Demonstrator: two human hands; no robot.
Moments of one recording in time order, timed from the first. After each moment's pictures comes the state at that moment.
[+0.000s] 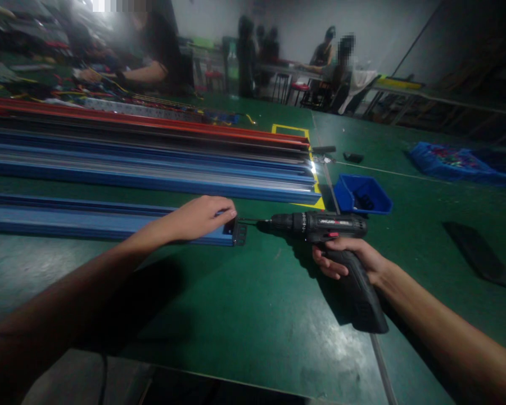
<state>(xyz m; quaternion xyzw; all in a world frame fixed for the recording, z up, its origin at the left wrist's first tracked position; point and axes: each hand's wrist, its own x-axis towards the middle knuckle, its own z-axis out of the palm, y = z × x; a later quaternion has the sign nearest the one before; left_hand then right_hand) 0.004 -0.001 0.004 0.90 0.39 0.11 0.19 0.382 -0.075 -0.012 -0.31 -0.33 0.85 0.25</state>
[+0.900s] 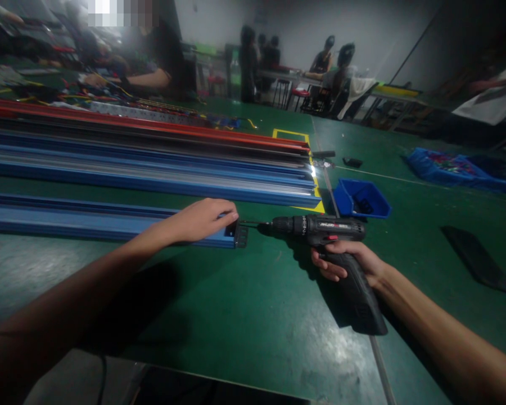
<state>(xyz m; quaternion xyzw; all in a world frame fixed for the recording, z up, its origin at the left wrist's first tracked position) 0.004 -0.001 0.004 0.90 0.38 0.12 0.19 0.380 -0.074 -0.012 -0.29 -0.35 0.85 0.26</state>
